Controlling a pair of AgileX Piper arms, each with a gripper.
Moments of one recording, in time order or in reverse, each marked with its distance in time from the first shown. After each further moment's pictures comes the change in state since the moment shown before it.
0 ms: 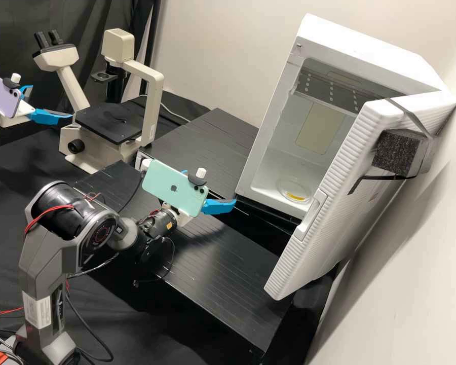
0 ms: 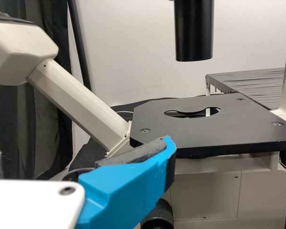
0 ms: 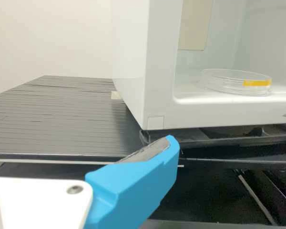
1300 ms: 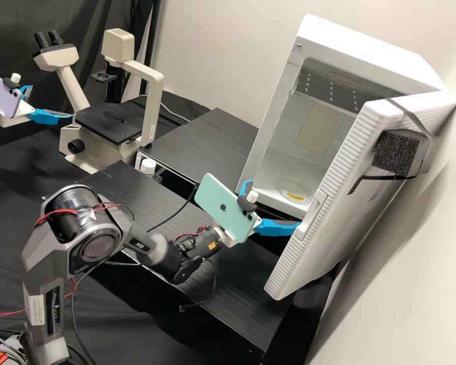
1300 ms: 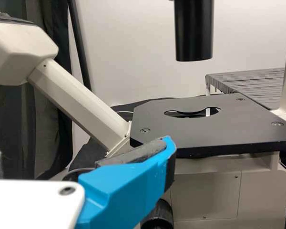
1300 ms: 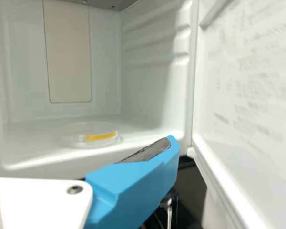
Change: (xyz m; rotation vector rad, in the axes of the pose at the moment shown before) left arm 0.000 0.000 0.000 0.000 0.000 0.000; right arm 0.010 0.108 0.063 0.007 -0.070 0.330
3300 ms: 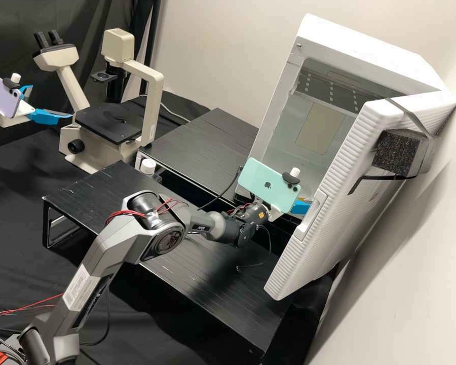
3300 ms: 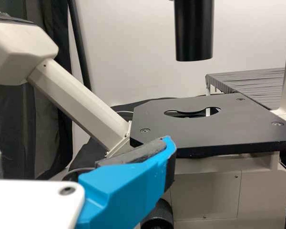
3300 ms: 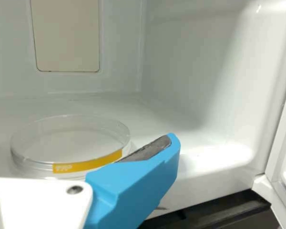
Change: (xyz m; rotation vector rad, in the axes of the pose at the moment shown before) left arm 0.000 0.000 0.000 0.000 0.000 0.000; right arm 0.139 -0.025 0.017 -0.030 -0.043 -0.197
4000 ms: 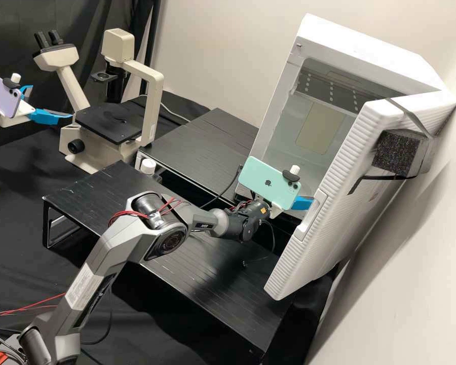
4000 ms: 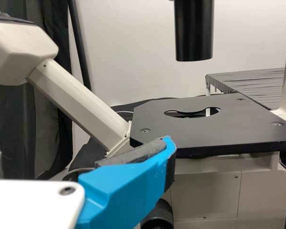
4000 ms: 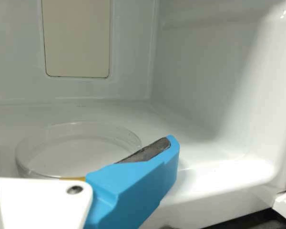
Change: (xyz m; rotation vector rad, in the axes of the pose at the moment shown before) left arm 0.000 0.000 0.000 0.000 0.000 0.000; right arm 0.013 -0.004 -0.003 -0.008 -0.012 -0.060
